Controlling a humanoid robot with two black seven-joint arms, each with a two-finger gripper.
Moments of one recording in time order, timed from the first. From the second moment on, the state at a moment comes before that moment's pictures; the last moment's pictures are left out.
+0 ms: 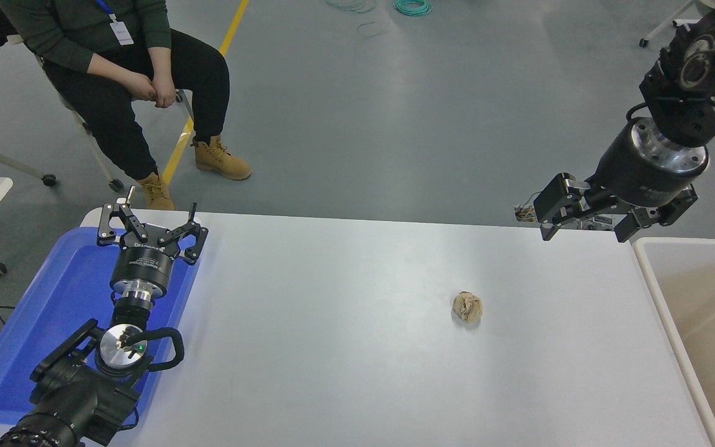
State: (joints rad) left arm -0.50 0.13 -1.12 -0.54 -0.09 -0.62 -0.36; right arm 2.24 -0.38 -1.24 1.37 -0.12 0.79 -0.15
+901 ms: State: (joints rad) left arm -0.50 0.13 -1.12 -0.54 -0.09 -0.62 -0.36; right arm 2.22 -0.37 -1.23 1.35 -0.12 0.79 -0.15
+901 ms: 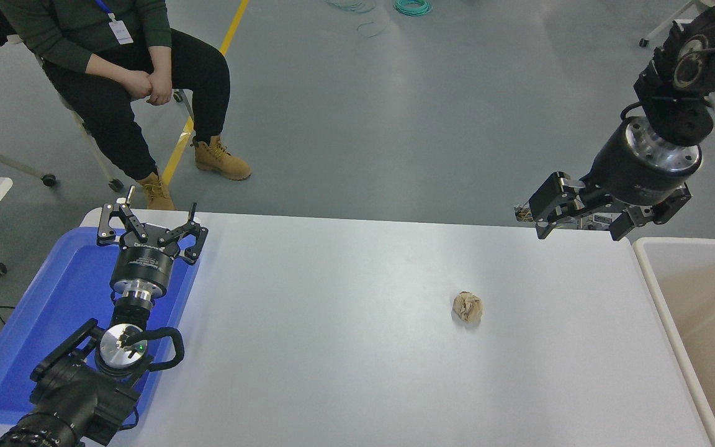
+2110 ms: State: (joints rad) left arm -0.50 0.14 -1.12 -0.54 -0.09 -0.62 -0.36; right arm 2.13 -0.31 -1.20 1.18 -0.12 0.79 -0.14
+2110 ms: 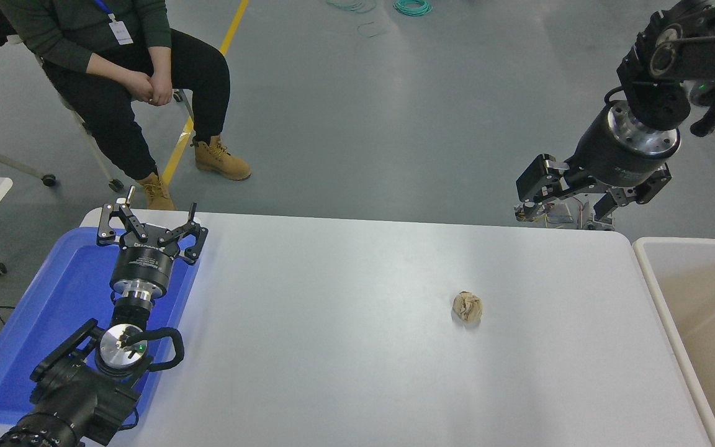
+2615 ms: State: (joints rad) left arm -0.50 0.13 -1.12 -0.54 -0.09 -0.62 -0.36; right arm 1.92 -0.20 -1.12 1.02 -0.13 0.65 -0.14
